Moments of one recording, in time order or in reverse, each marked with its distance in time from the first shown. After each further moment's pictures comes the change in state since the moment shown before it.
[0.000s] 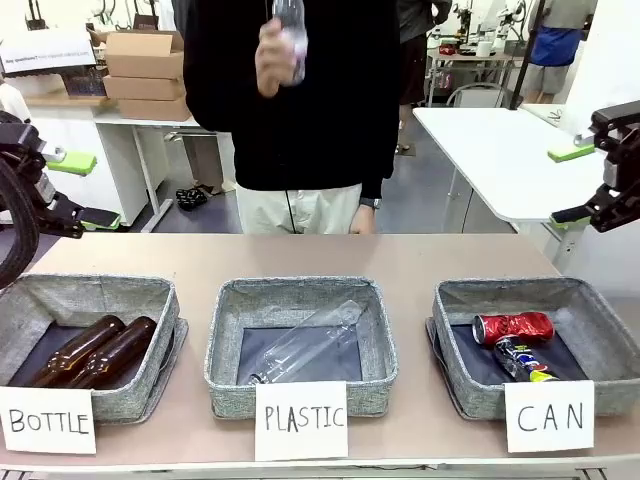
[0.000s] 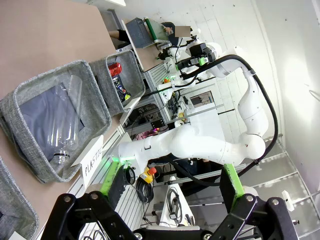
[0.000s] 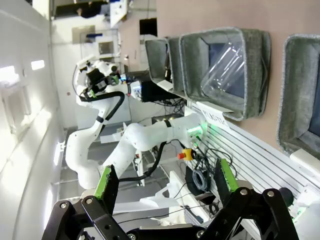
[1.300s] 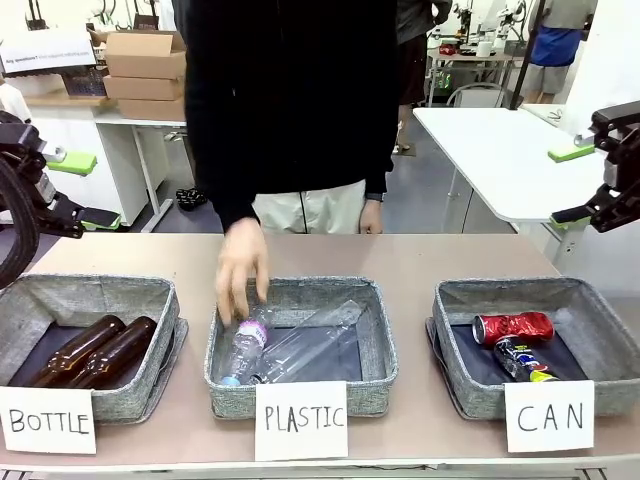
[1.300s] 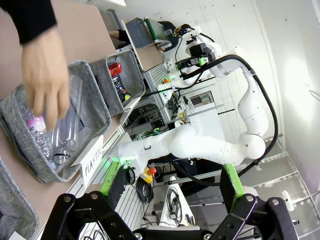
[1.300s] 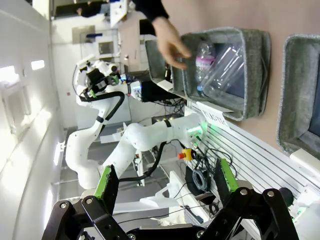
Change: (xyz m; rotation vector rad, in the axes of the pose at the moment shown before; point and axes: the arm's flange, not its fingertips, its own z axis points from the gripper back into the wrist) left arm 0.000 0.000 0.000 0.000 0.000 0.000; right arm 0.000 0.000 0.000 0.000 0.000 0.000
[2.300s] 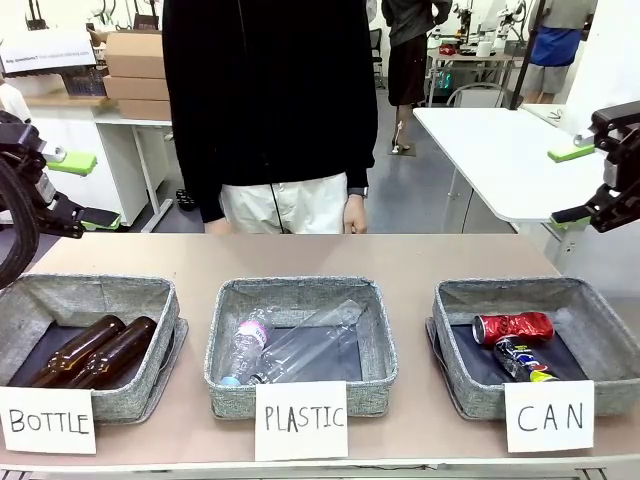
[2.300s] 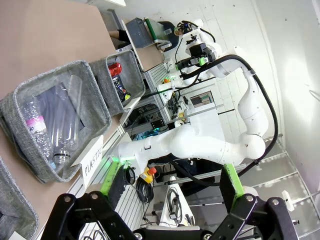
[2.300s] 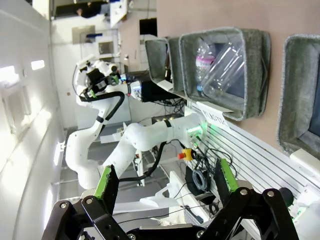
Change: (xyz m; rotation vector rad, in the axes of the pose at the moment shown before) left arm 0.000 0.000 0.000 0.000 0.000 0.000; right arm 0.000 0.000 0.000 0.000 0.000 0.000
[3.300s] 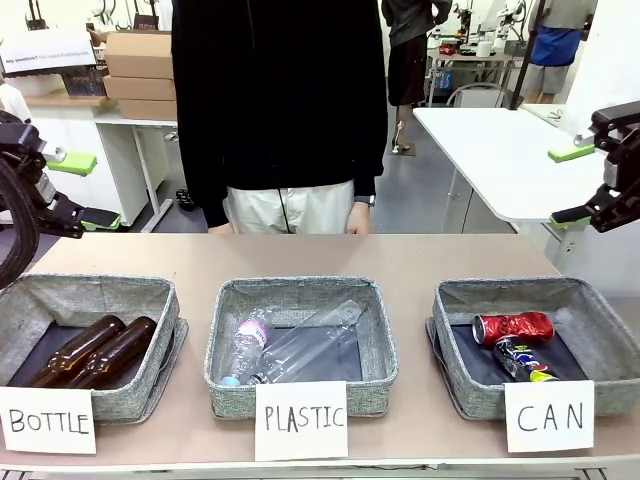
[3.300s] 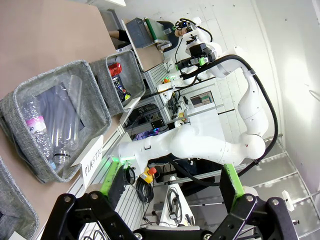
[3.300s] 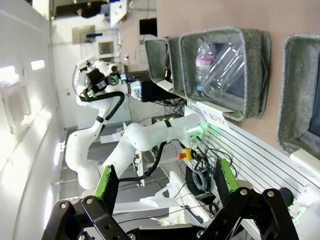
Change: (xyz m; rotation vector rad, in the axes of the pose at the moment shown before) left arm 0.000 0.000 0.000 0.000 0.000 0.000; right arm 0.000 0.000 0.000 0.000 0.000 0.000
